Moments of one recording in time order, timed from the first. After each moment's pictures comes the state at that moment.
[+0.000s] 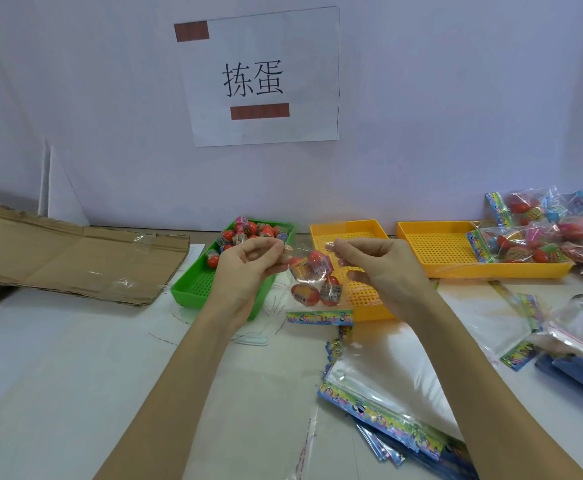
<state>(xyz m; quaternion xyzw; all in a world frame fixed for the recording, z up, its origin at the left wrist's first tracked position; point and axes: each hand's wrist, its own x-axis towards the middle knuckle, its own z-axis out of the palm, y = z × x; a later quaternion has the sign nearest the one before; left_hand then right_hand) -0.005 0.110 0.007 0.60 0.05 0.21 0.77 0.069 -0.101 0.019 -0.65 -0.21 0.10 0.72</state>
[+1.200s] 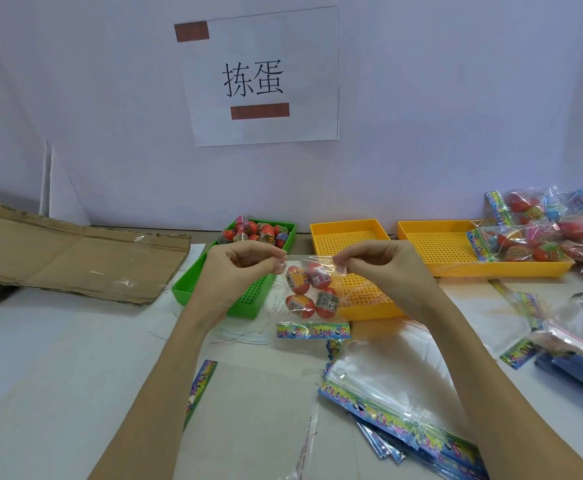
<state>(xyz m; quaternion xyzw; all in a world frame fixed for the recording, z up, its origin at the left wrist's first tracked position) -0.018 0.137 0.009 0.75 -0.03 0.21 0.62 0.075 -0.118 0.015 -0.72 -0.31 0.04 0.62</state>
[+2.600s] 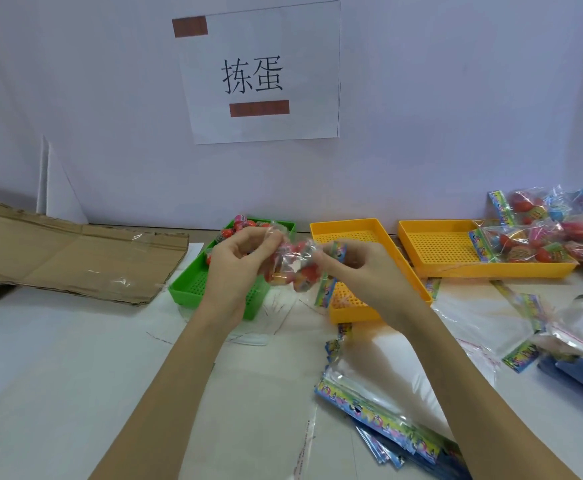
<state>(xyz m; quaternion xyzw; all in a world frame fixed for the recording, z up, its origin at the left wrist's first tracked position) -0.013 0.107 0.018 0.68 0.06 0.25 0.69 0.058 -0.086 0.017 -0.73 -0.28 0.07 0.62</state>
